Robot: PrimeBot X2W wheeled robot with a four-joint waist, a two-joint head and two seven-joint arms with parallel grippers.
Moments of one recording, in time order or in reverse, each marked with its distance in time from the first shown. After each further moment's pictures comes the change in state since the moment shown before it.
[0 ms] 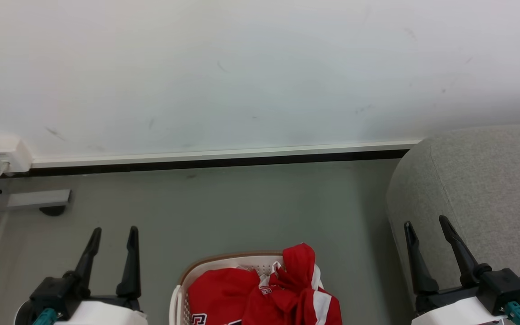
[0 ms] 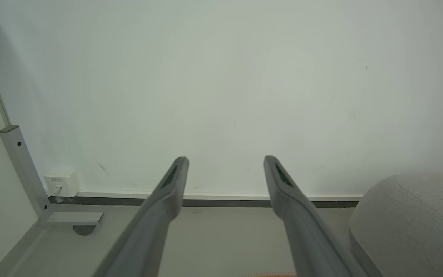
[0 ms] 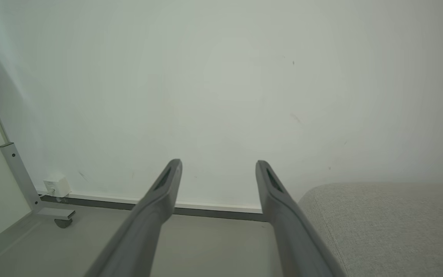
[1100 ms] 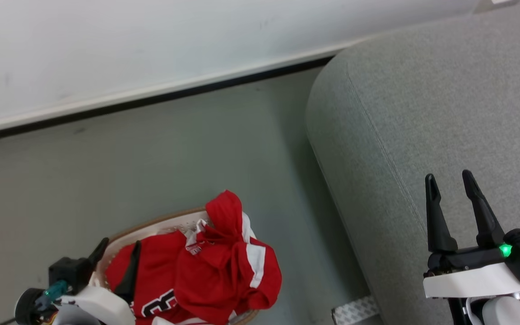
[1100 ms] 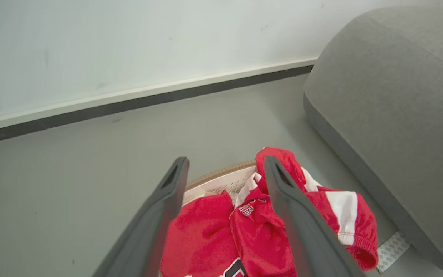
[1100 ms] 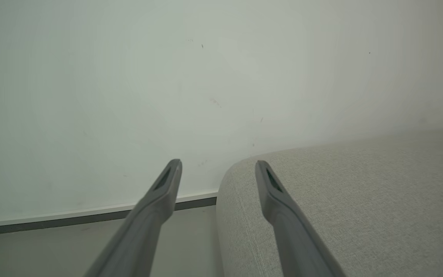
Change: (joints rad) left arm -0.162 0.162 -0.152 0.378 -0.053 -0.001 0.000; right arm -0.088 -0.001 -0.030 -0.085 0.086 0.000 0.000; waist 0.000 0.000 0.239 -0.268
